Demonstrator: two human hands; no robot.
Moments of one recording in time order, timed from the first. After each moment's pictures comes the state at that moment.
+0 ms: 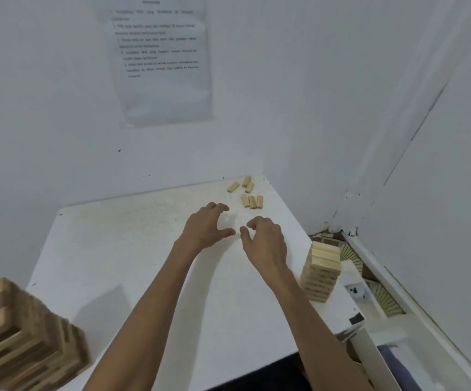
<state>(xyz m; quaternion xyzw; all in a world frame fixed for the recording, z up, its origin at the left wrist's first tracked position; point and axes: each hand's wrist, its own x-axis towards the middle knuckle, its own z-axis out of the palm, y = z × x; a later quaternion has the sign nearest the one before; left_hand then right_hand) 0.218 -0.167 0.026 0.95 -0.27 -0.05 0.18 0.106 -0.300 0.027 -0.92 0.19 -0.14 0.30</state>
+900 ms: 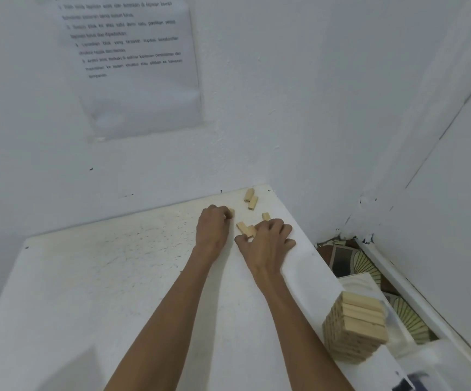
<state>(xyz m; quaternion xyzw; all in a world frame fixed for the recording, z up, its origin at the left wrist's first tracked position) 0.329 -0.235 -0.037 0.94 -0.18 0.05 0.30 0.236 -0.330 -0.046 -0.92 0.32 -0.17 0.15</state>
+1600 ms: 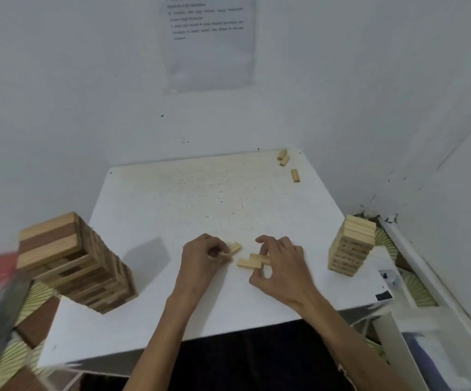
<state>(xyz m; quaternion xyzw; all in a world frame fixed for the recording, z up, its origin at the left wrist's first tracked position) 0.070 -0.068 -0.015 0.88 -0.11 -0.01 0.45 0.019 -0.279 -0.034 -0.96 -0.05 -0.09 0.25</state>
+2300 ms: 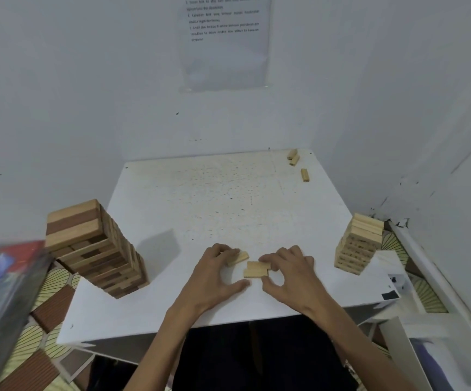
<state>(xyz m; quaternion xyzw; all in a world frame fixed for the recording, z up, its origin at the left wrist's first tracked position) 0.034 -0.053 -0.036 0.91 -0.21 -0.05 0.36 -0.007 -0.282 -0.036 -0.96 -0.08 -0.04 0.26</state>
